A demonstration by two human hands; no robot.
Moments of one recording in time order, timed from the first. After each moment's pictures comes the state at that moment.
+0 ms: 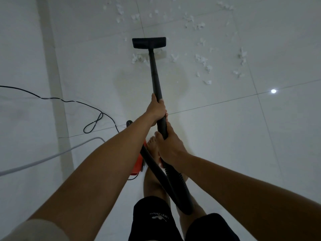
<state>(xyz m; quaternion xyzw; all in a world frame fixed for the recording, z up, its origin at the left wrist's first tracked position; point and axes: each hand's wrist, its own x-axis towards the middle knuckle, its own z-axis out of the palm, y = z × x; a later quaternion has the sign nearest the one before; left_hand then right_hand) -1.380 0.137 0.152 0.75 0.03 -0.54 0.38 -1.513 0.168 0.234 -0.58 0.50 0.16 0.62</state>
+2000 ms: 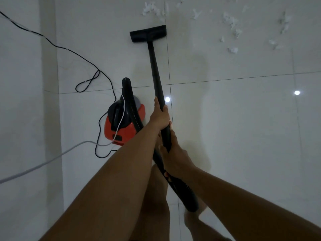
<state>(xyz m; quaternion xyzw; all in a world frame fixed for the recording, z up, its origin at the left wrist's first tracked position) -1.529 0.259 -0.042 0.79 0.06 -0.50 0.35 -1.666 0.257 0.048 -0.64 0.42 0.28 0.58</state>
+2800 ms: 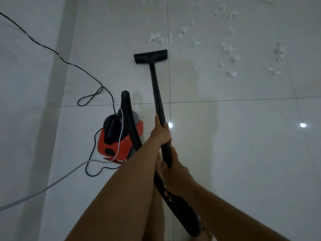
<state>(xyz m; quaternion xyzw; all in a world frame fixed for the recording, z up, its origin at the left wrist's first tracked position) -1.561 0.254 -0.090 0.80 0.06 -0.47 0.36 -1.705 0.250 -0.013 -0.65 0.39 0.28 0.58</state>
